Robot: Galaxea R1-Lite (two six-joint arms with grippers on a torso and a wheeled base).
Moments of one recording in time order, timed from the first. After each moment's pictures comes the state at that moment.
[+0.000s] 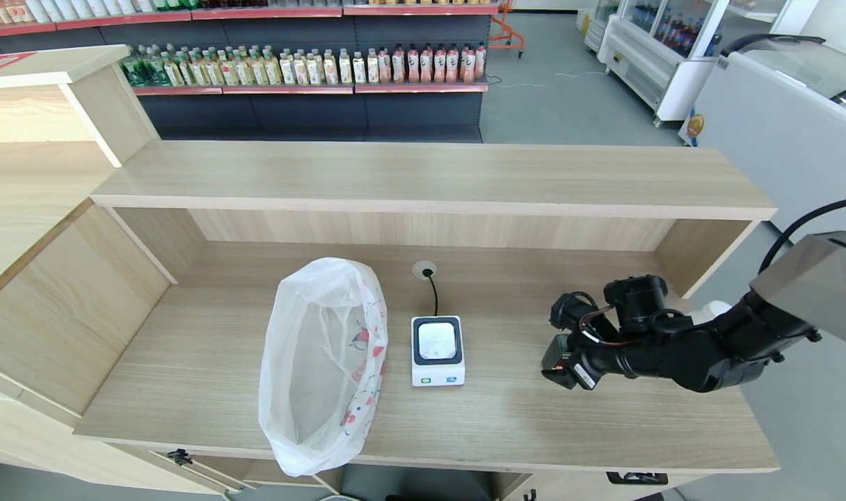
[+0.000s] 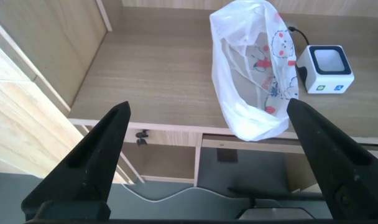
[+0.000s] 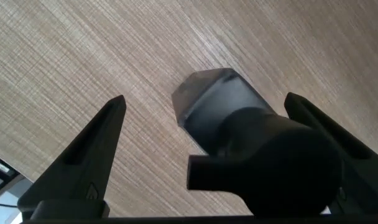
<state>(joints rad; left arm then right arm) 0.00 0.00 0.00 0.00 0.00 0.00 0.23 2.17 -0.93 -0.54 0.14 -0.62</state>
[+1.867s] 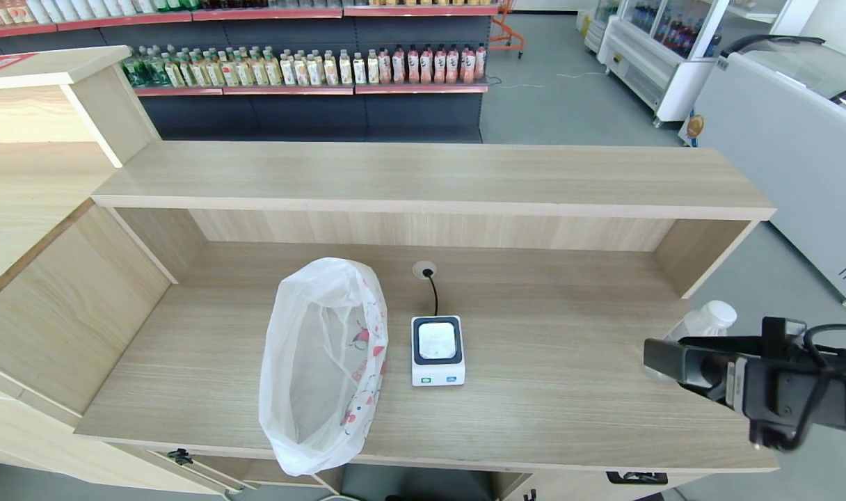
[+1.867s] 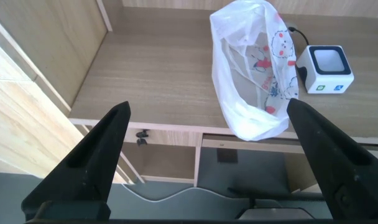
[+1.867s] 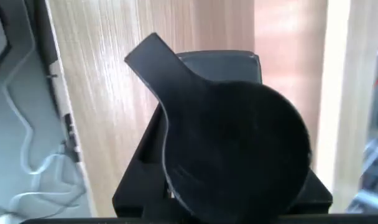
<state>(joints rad) 0.00 0.00 0.00 0.00 0.00 0.00 0.13 1.26 -0.52 -0.24 0.34 -1.44</state>
